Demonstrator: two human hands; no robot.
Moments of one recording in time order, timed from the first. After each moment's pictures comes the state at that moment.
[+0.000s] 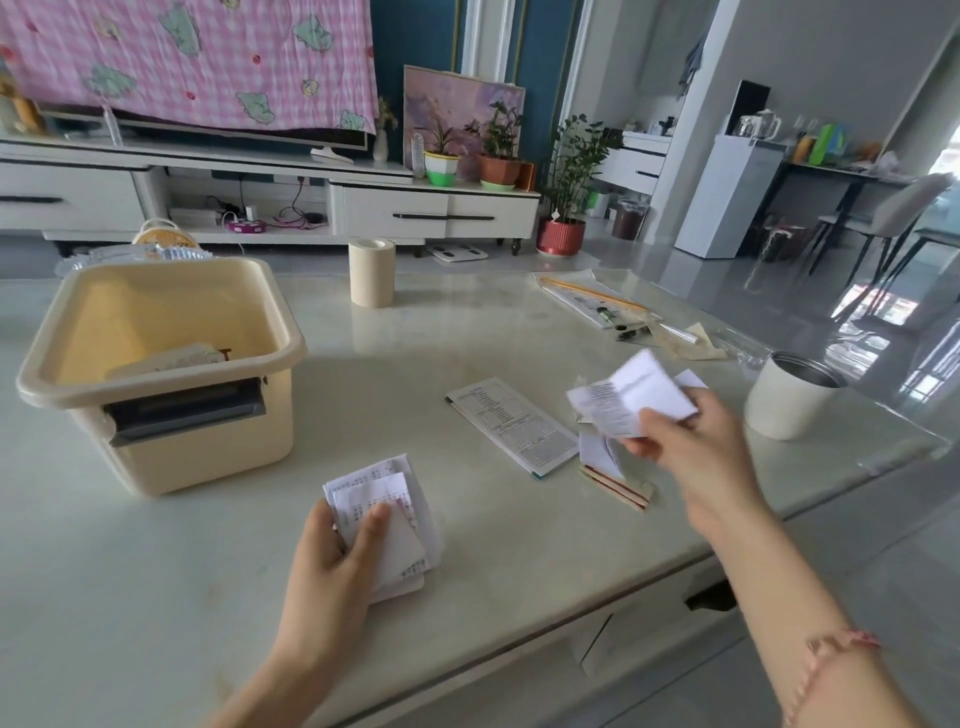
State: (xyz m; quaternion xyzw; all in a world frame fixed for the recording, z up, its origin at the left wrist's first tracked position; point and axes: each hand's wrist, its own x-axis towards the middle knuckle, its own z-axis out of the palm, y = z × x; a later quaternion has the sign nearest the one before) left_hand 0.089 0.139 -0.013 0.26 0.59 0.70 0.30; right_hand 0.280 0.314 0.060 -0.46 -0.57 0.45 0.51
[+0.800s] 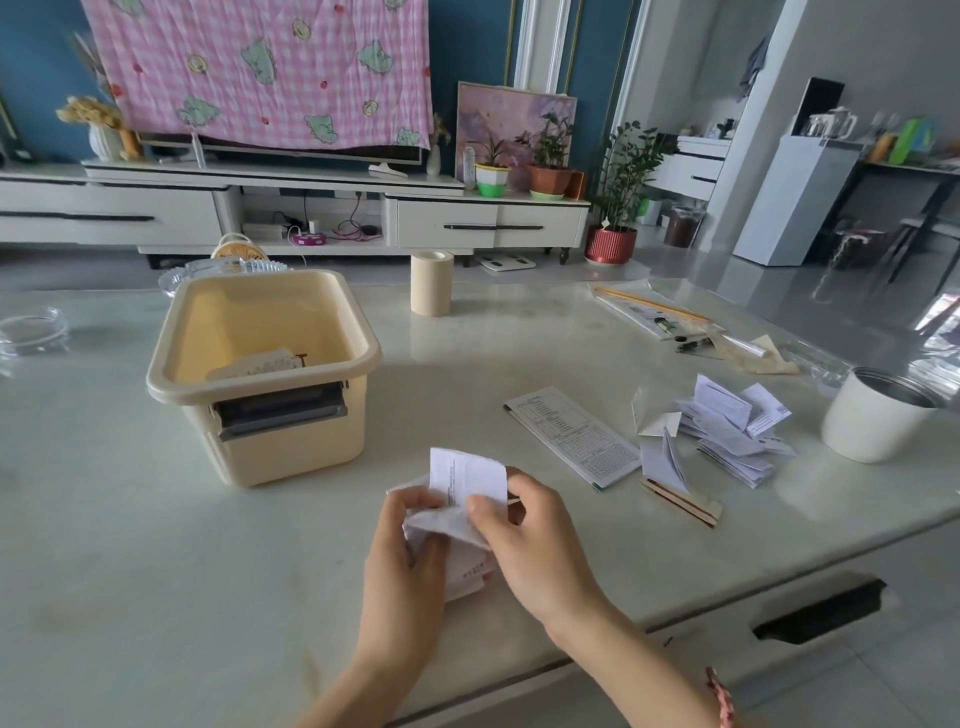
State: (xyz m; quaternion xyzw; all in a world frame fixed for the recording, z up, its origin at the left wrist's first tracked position) left_hand 0.095 0.131 -0.002 0.29 0.60 0.70 0.26; right_hand 0.166 0.208 0.012 -0.35 -0.75 0.46 0.32
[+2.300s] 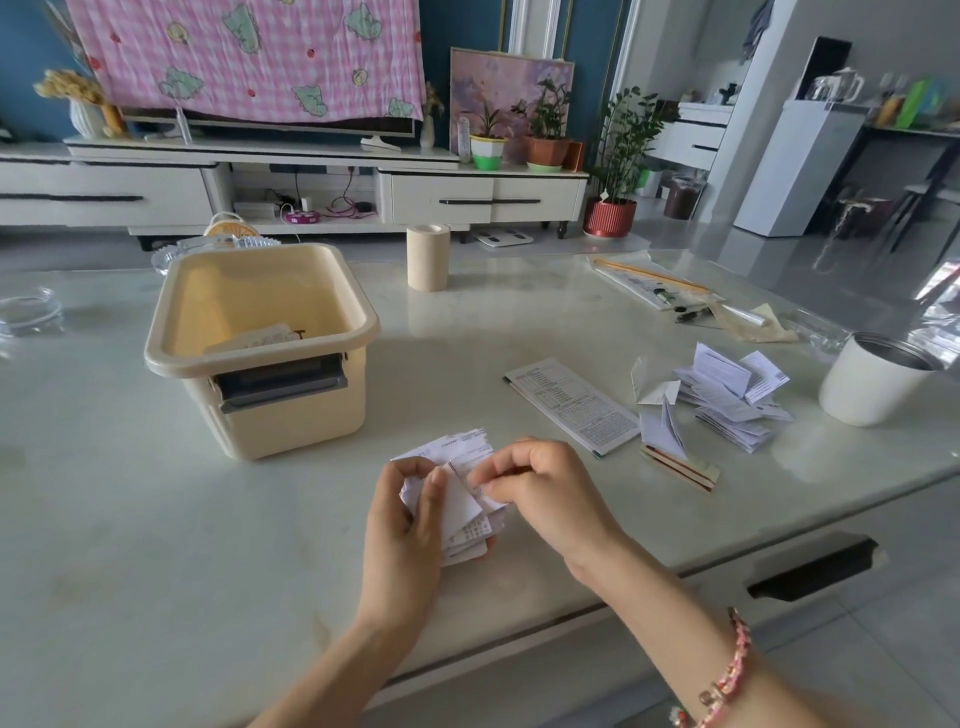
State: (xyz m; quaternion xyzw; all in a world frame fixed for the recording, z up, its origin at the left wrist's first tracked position) left_hand 0.093 0.127 -0.002 0.26 0.56 0.73 0.29; right_hand 0.175 0.217 0.029 -0.36 -0.74 0.51 0.26
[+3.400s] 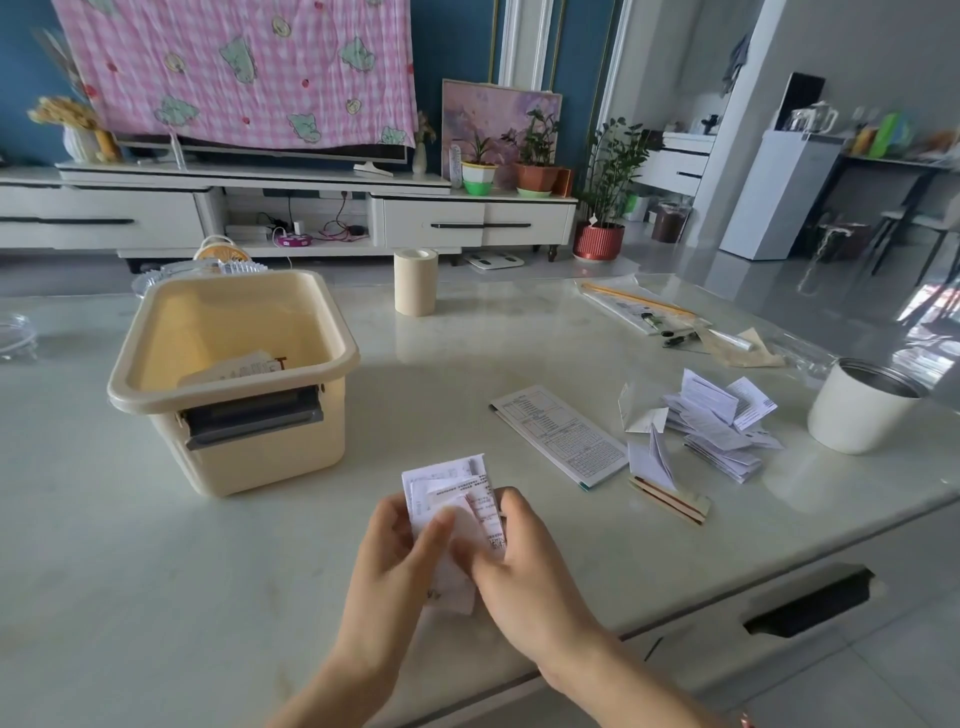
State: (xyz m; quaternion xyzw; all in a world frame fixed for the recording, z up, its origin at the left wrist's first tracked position) left_hand 0.089 0.137 -0.011 0.27 0.58 0.69 0.34; right_hand 0.180 0.197 0.008 -0.36 -0.71 0.53 0.28
